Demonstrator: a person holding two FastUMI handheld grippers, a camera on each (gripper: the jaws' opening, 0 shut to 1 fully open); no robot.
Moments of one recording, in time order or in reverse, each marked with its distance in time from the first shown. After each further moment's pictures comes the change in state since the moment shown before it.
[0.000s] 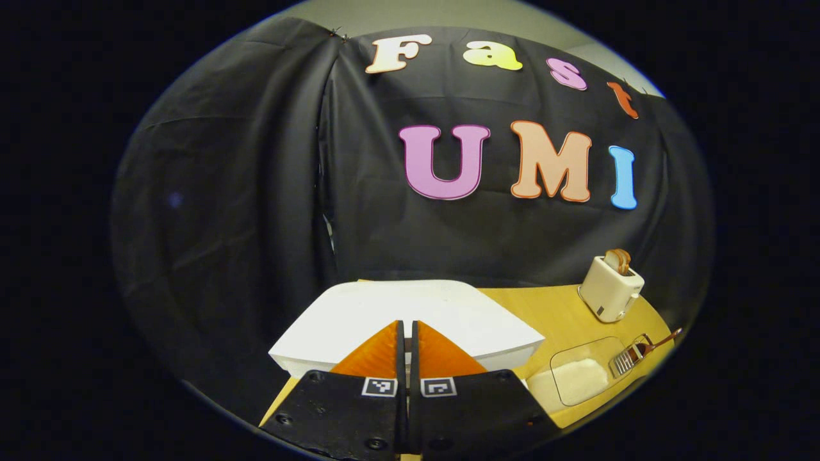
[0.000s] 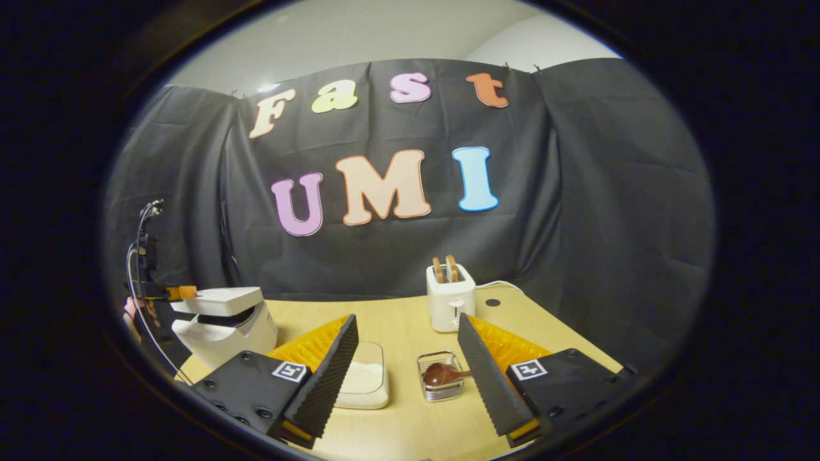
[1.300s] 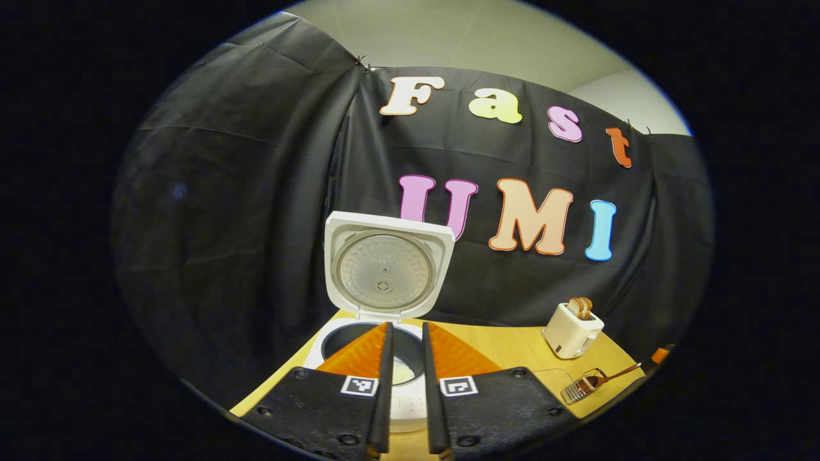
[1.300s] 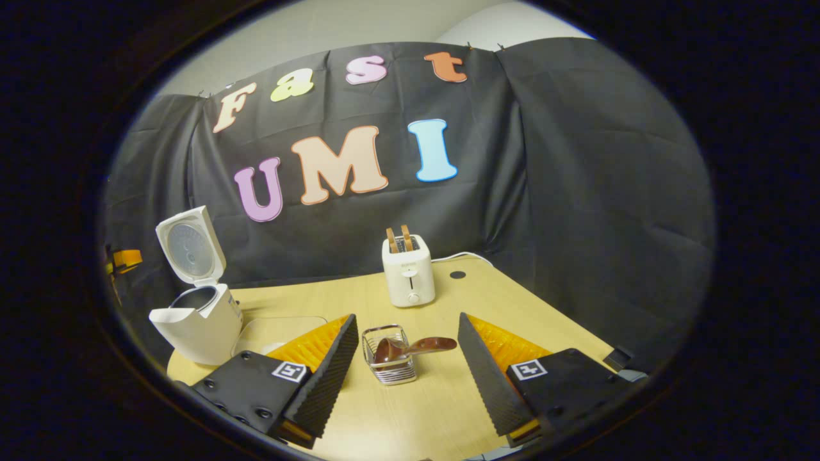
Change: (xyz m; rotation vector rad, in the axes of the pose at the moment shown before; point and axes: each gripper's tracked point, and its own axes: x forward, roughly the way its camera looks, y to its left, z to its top) left arm -0.096 -0.031 0.035 -0.124 -0.166 -0.034; right arm 0.011 -0.099 -0.064 0.050 0.095 -0.103
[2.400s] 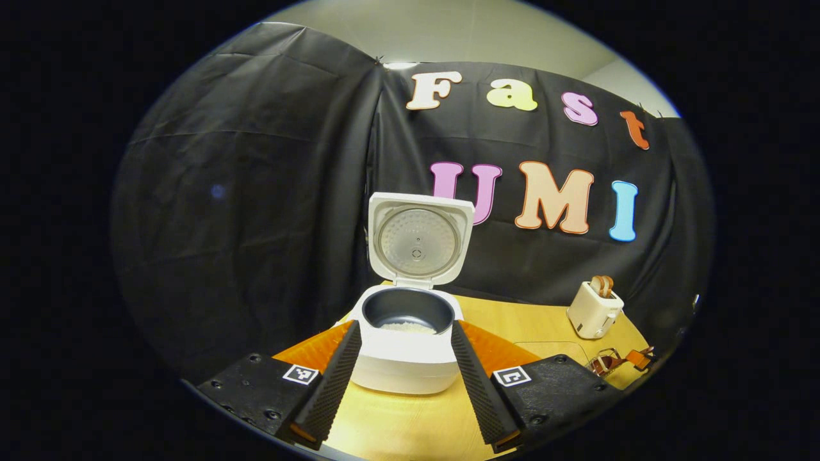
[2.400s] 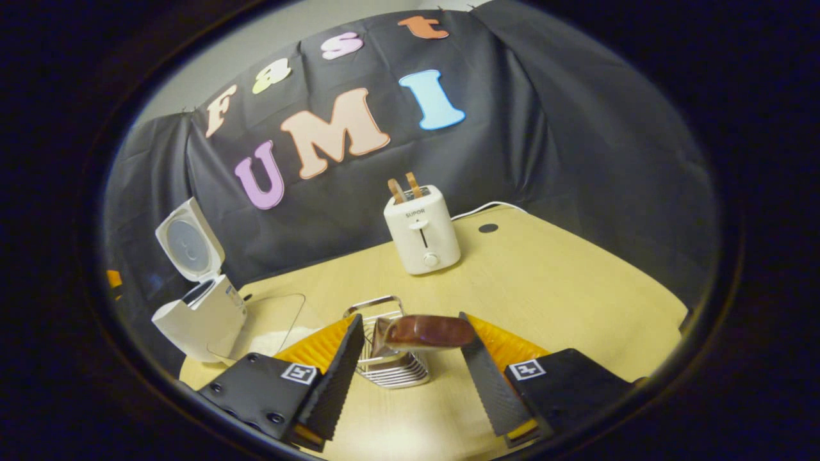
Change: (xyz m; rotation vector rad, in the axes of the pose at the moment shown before) left arm -0.083 0.007 -0.036 0.037 0.066 0.197; right arm 0.114 0.003 -0.089 0.183 0.105 0.175
